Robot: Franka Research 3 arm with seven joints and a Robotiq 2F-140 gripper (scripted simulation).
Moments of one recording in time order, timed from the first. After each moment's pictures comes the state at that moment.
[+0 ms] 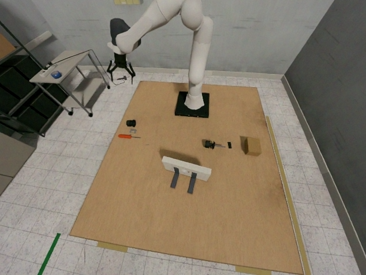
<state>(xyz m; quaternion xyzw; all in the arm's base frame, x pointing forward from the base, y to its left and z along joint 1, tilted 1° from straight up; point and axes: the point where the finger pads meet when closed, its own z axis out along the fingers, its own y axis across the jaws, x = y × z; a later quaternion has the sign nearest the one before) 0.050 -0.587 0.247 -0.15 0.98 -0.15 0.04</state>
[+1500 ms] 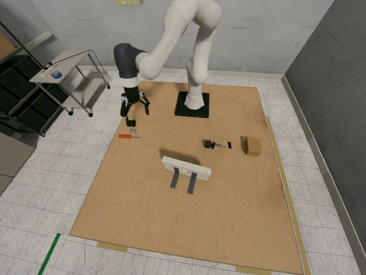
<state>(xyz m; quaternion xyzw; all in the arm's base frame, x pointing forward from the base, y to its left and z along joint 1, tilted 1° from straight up) 0.405 -0.341 0.232 -0.47 0.88 -0.08 0.09</state>
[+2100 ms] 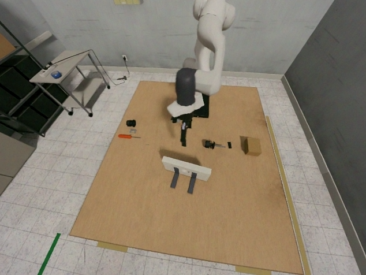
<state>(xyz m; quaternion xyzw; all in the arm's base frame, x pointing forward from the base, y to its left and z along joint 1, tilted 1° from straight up) 0.475 -0.013 0.184 -0.66 0.75 -0.02 0.04</state>
